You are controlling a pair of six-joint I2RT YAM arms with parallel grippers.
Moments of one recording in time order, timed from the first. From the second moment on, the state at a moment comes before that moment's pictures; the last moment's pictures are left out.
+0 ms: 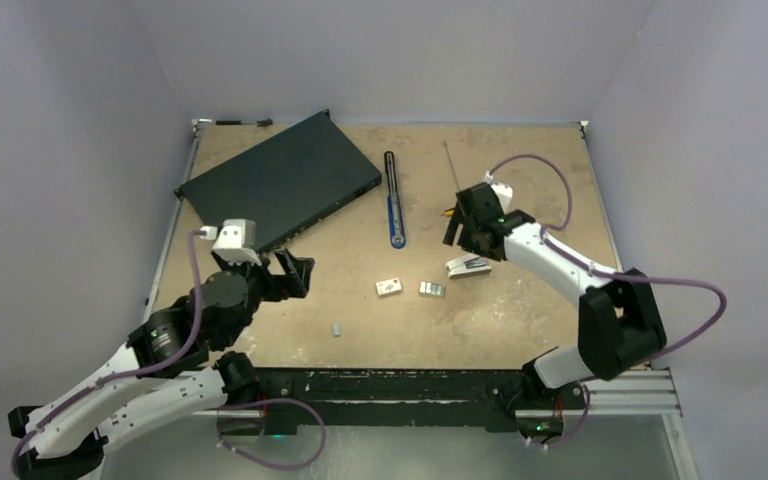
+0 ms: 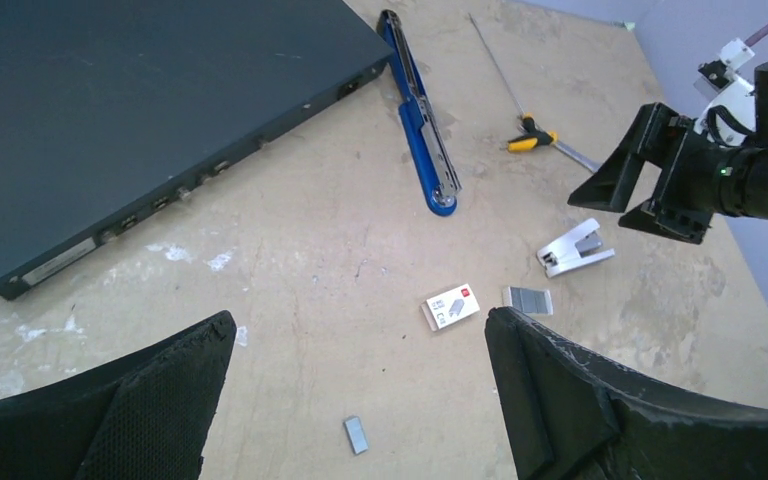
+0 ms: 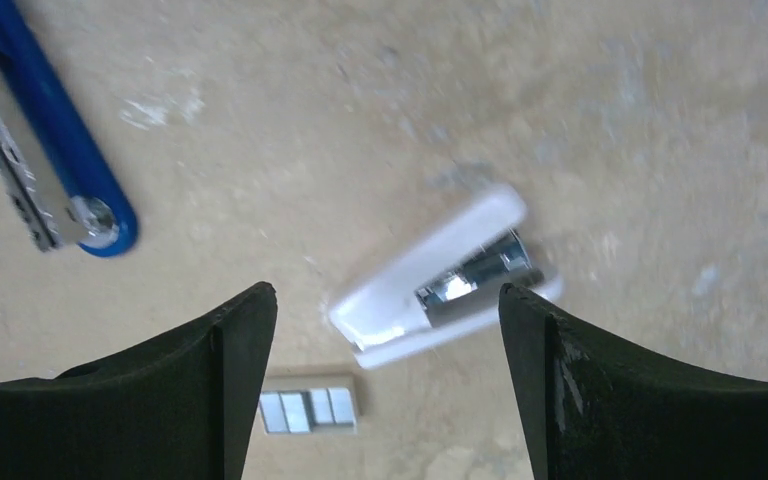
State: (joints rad) left arm -0.99 0.46 0.80 -0.69 -0.69 -0.62; right arm 0.46 1.52 1.05 -0.54 0.30 0.68
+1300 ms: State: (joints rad) left arm -0.99 0.91 0.75 -0.20 -0.24 -0.49; right arm 0.32 1.36 0.69 -0.38 0.27 0.88
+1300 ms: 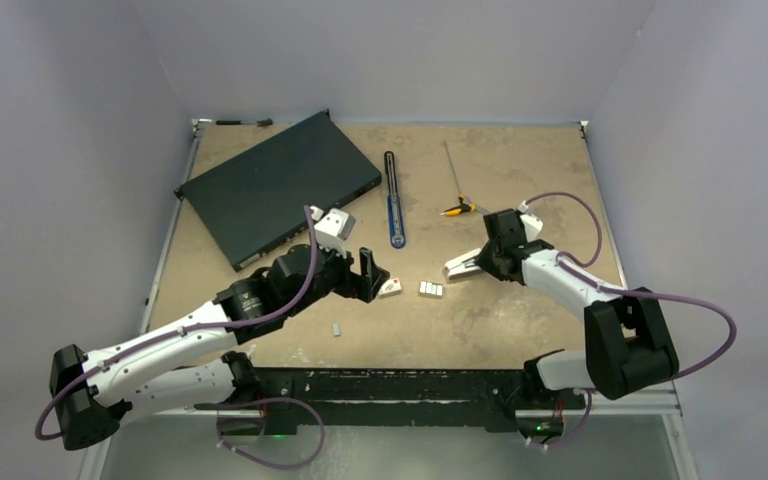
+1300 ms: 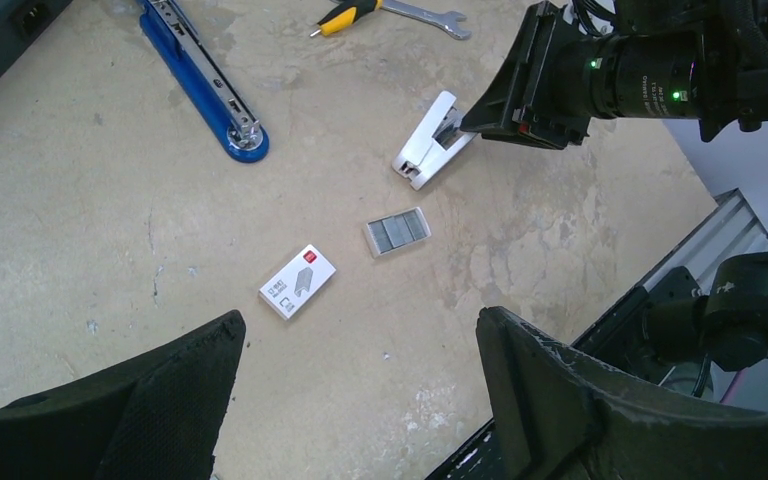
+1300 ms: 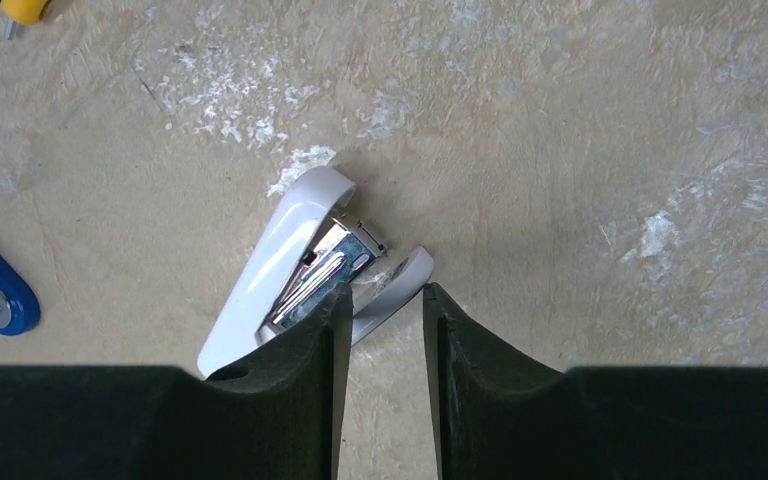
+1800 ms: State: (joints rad) left arm -0.99 0.94 0.73 -0.16 -0.23 -0.50; right arm 0.32 1.36 0.68 -0.32 0.27 0.87
